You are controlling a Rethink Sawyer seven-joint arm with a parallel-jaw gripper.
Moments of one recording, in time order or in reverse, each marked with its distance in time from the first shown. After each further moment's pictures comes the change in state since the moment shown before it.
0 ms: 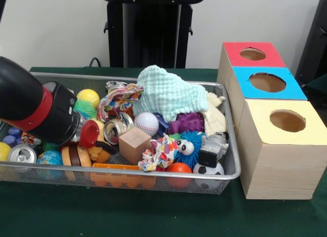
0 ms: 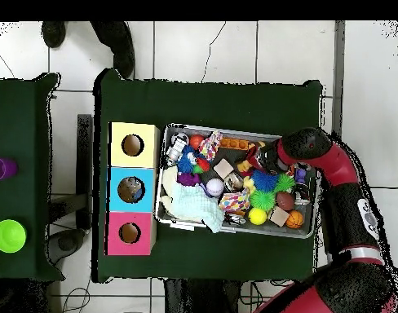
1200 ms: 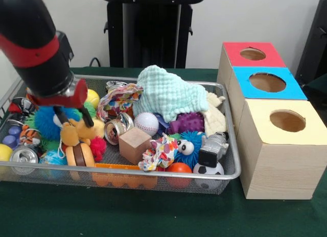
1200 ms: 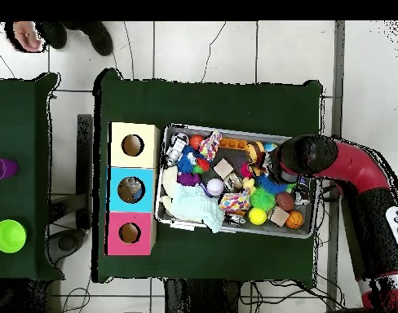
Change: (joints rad) arm 0.034 -0.364 -0.094 0.313 -0.116 -0.258 -0.005
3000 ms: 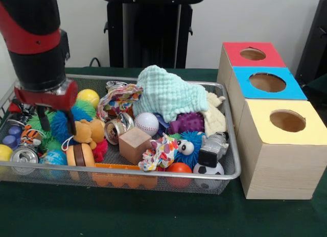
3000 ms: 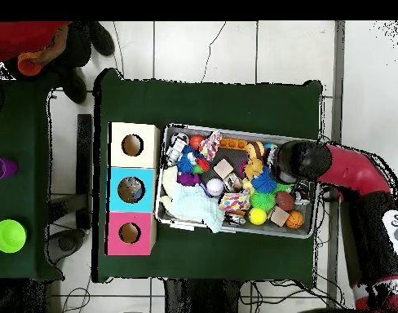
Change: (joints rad) arm 0.102 -0.014 -0.169 0.002 0.014 -0.255 0.000
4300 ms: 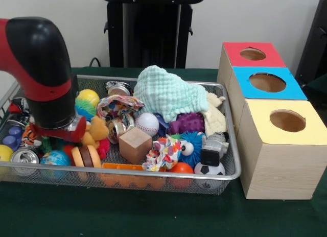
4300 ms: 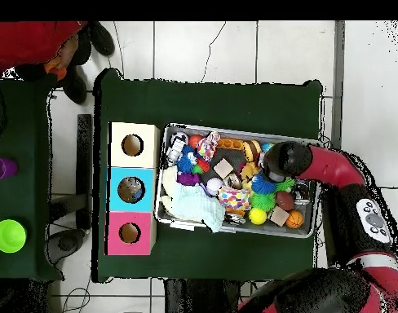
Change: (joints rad) arm 0.061 0.136 -0.075 -0.103 0.009 -0.003 0.006
